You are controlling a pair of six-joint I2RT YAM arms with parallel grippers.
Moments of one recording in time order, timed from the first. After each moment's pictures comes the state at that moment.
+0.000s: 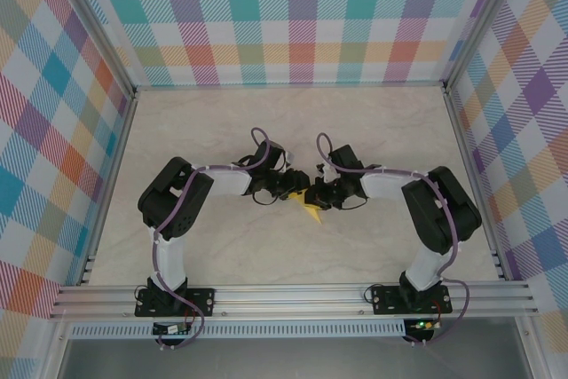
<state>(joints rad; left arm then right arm) -0.63 1.96 1.06 0.04 0.55 -0.90 0.52 1.74 0.86 -0.20 -0.64 0.72</state>
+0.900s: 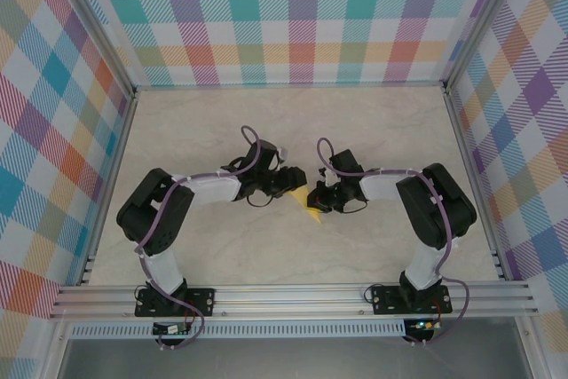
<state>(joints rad) -0.64 1.80 0.95 0.07 0.45 -0.92 0.51 1.78 0.81 -0.15 -0.61 0.72</state>
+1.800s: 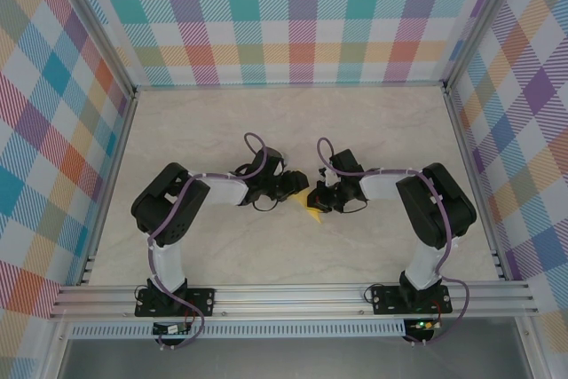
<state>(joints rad) -0.64 1.89 0.94 0.20 0.39 -1.00 0.51 1.78 0.82 -0.16 -0.61 0.72</state>
